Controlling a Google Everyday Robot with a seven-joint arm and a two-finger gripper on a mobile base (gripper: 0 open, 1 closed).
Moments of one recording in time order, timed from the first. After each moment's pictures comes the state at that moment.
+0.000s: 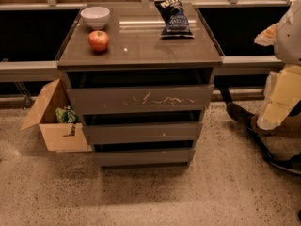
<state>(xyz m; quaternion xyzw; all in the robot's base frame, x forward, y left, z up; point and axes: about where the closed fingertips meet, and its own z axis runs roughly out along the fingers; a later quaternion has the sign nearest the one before) 0.438 -0.215 0.982 -0.60 0.78 -0.04 0.17</state>
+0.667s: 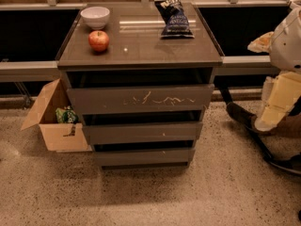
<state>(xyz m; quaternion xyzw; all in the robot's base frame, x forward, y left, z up) 0.450 -0.219 0.963 -0.62 0.76 -0.02 0.18</state>
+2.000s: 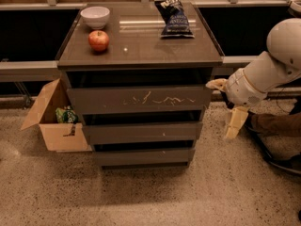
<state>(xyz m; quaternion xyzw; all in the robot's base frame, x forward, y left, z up) 0.541 -0.203 0.784 -0.71 0.67 0.11 0.21</state>
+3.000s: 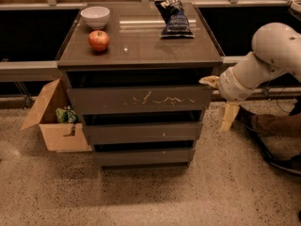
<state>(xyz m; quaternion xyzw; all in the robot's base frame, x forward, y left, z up) 0.588 -0.208 0.757 -0.74 0.63 0.08 0.21</state>
